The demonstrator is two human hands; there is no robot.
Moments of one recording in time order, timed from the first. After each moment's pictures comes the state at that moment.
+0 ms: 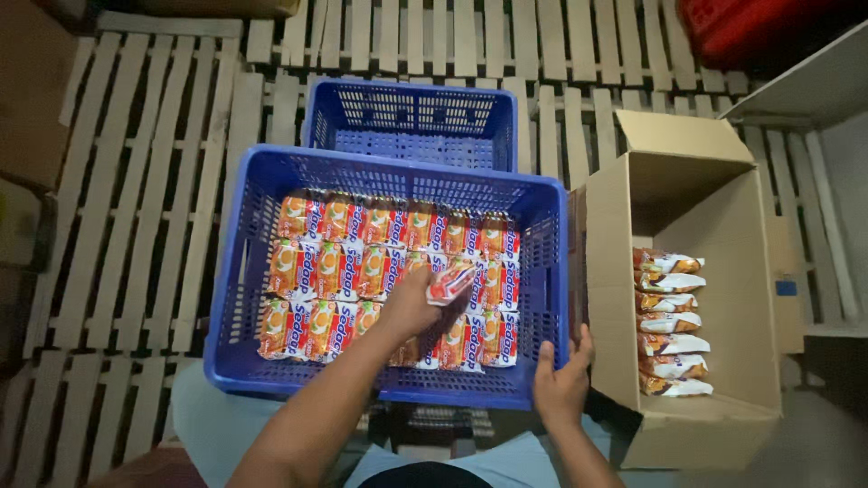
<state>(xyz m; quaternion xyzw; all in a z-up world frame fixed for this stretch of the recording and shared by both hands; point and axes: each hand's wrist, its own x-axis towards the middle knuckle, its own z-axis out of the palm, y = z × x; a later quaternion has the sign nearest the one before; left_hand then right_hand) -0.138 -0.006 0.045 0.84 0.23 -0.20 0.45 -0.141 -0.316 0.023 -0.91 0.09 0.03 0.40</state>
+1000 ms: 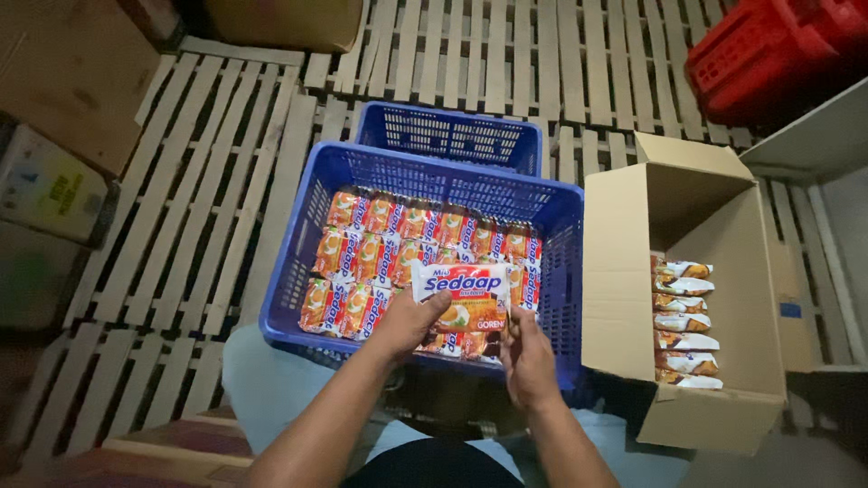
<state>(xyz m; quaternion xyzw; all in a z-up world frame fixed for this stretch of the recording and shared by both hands) -0.252 0.000 0.119 0.54 0.34 -0.08 0.76 -0.186 -0.218 0.092 -0.55 0.15 0.26 0.78</state>
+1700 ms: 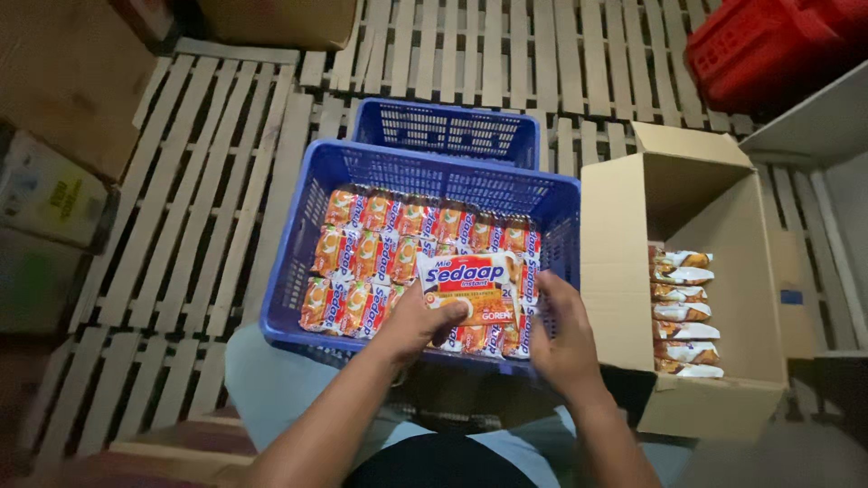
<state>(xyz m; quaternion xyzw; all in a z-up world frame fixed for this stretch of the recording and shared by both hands) -0.263 -0.014 0.190 0.49 0.21 0.05 0.85 -0.157 -0.253 0.165 -0.81 -0.34 -0.06 0.47</state>
